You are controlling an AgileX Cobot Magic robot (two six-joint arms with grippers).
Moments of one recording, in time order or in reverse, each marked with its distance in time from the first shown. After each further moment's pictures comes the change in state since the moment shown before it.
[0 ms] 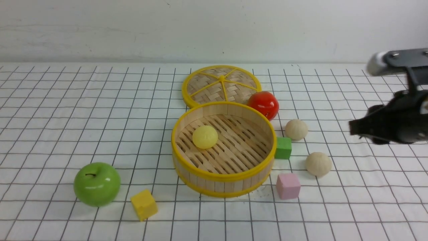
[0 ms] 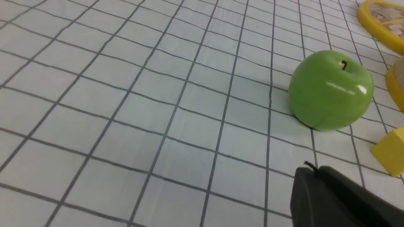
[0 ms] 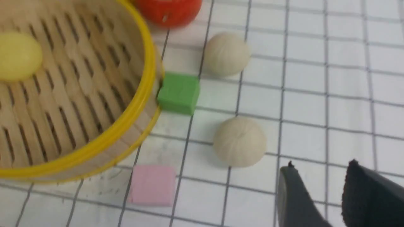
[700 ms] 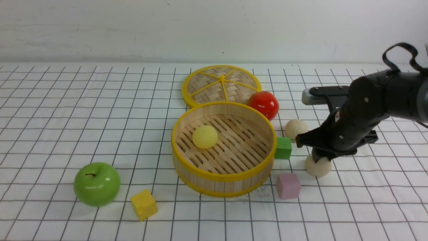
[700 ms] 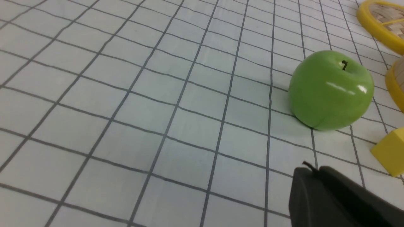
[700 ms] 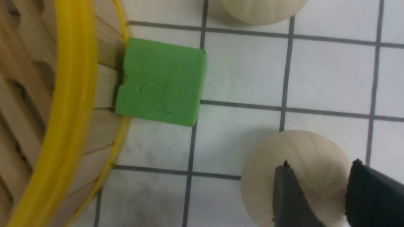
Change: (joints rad) right arm 0.005 0.512 -0.274 -0.014 0.064 0.113; left arm 0.000 0.000 0.000 0.000 -0.001 0.000
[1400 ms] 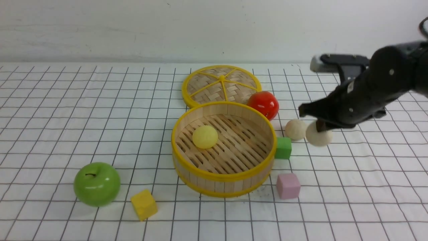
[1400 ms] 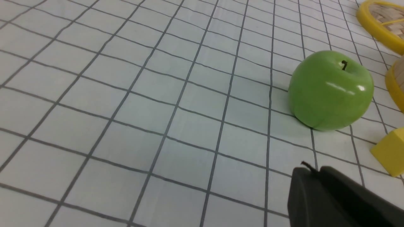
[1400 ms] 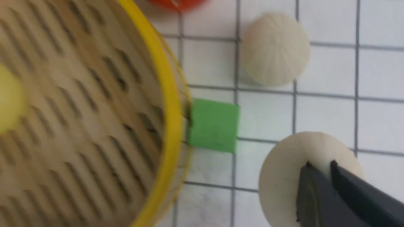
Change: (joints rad) right arm 0.019 -0.200 -0.060 0.152 0.029 -0.092; left arm 0.000 0.000 0.000 0.000 0.000 -0.001
